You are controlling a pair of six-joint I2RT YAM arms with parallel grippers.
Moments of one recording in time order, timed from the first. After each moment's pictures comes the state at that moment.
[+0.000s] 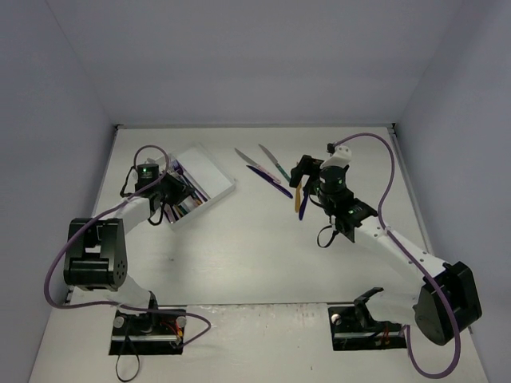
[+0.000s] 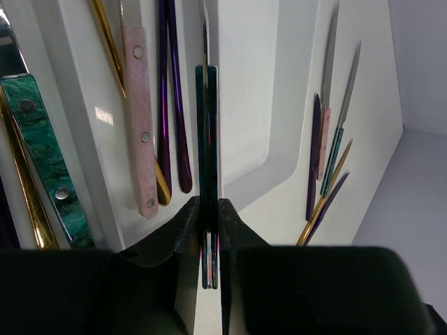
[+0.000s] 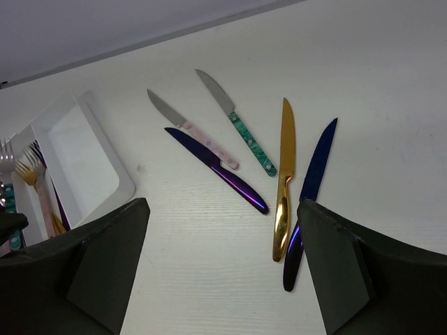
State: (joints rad) left arm -0.02 1.57 0.84 0.02 0.30 -0.98; right arm 0.51 1.21 0.78 0.10 0.33 0.49
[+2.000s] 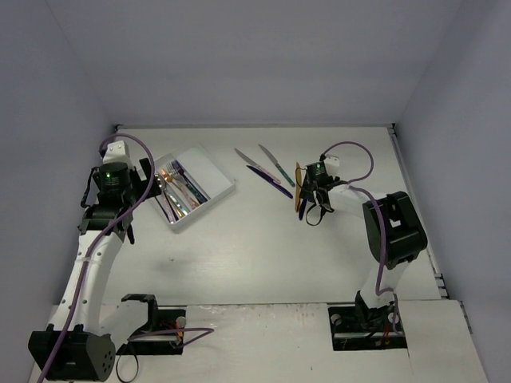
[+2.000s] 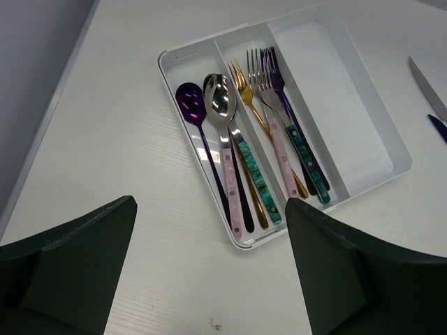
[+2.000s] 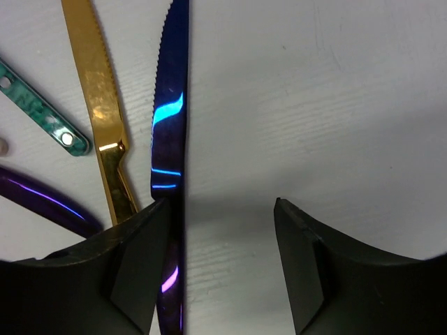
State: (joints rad) left arm -0.02 0.98 0.97 -0.52 -0.19 -0.25; right arm 0.35 1.79 0.96 -0.08 0.36 0.54
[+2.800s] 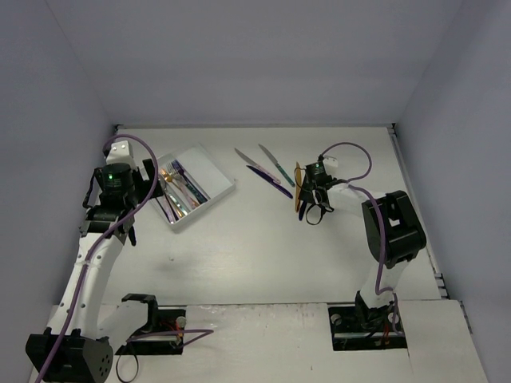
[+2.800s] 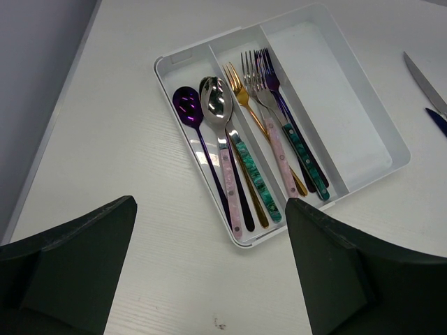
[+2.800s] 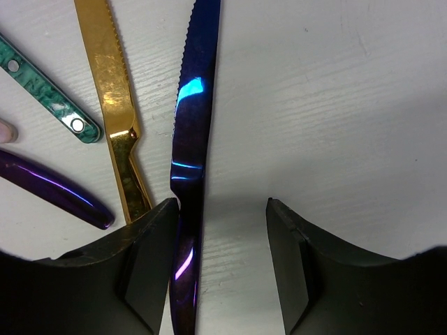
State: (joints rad) left arm -0.05 0.96 0.97 -0.52 -0.22 -0.22; right arm 0.35 1.80 0.98 -0.12 0.31 0.56
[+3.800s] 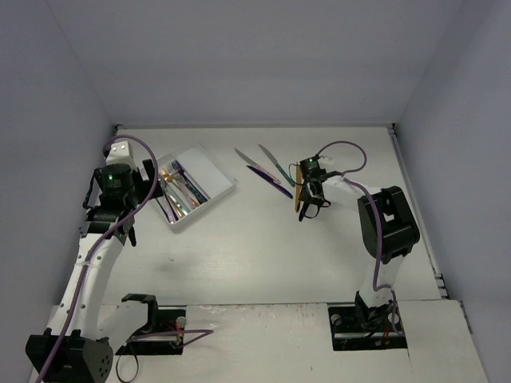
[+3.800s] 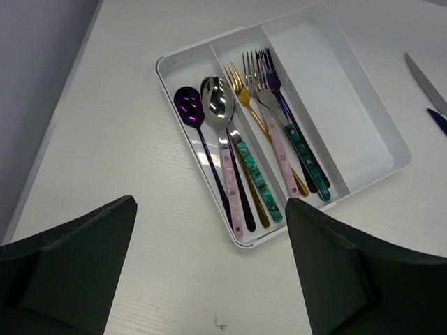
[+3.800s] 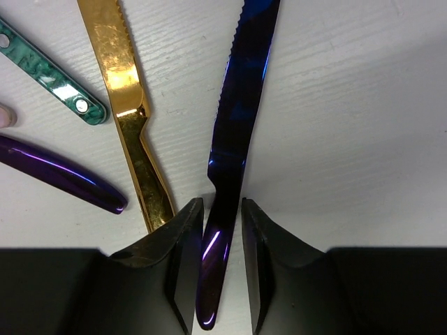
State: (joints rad) left arm -0.05 0.96 0.97 -0.51 -0.22 -0.22; right arm 0.37 1.85 1.10 -0.31 0.28 0.63
